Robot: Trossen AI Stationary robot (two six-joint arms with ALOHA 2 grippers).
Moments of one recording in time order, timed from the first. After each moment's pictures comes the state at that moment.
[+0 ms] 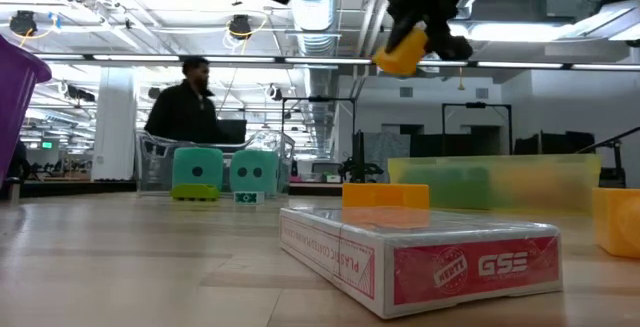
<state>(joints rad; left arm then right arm) -0.18 1.39 1.28 -0.54 -0.60 -0.19 -0.25 1.45 1.31 -0.83 -0.15 0.74</state>
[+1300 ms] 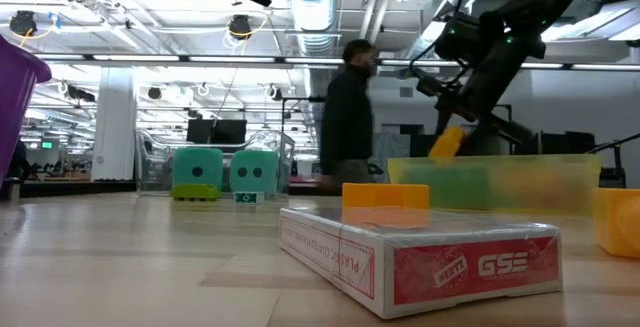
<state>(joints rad) -0.18 1.34 1.28 -0.66 -0.63 -0.35 -0.56 1.31 0.72 -0.40 -0.14 1.25</state>
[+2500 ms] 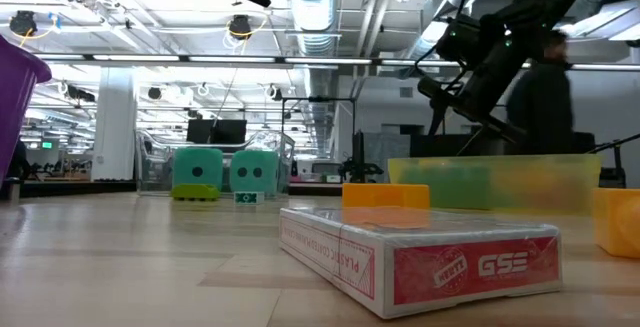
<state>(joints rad) -0.18 1.34 1.28 -0.65 -0.62 -0.40 -0.61 1.31 0.71 -0.36 -0.10 1.28</state>
